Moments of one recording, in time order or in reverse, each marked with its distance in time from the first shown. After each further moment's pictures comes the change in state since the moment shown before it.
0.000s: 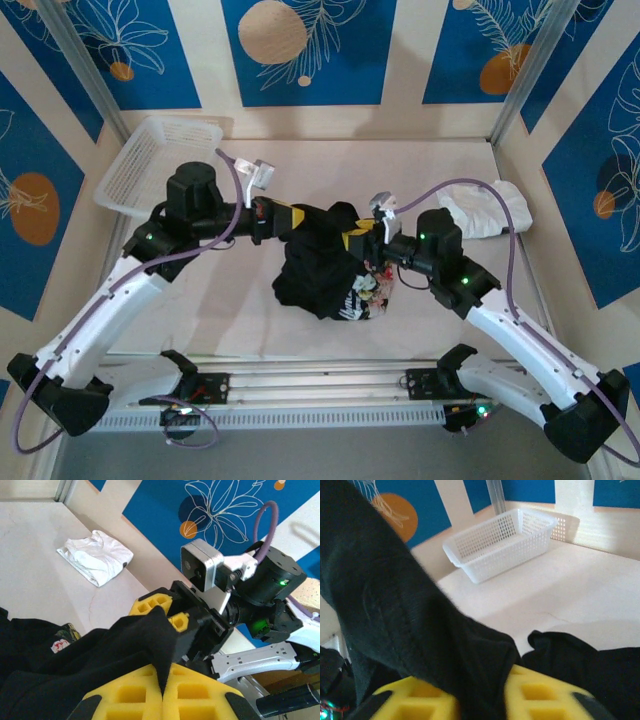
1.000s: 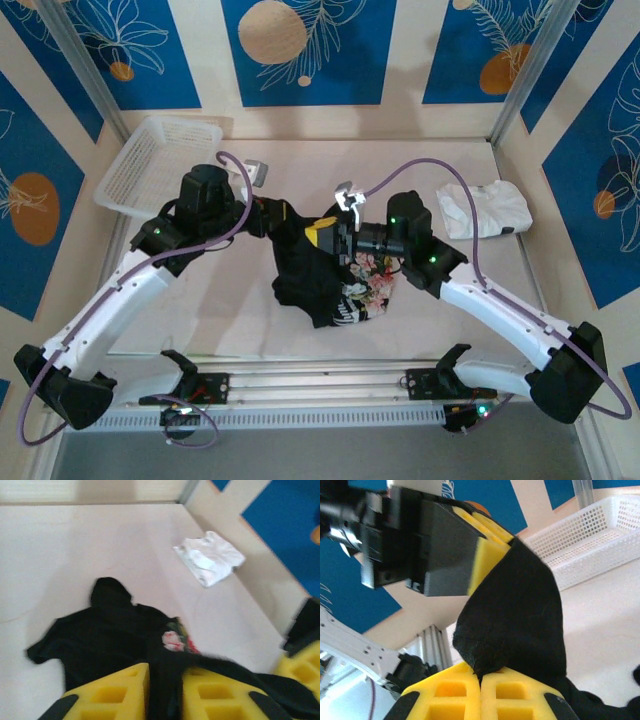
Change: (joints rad) left arm 0.008 0.035 0.000 -0.163 -0.462 0.122; right arm 0.075 0.231 0.091 0.260 -0.231 0.259
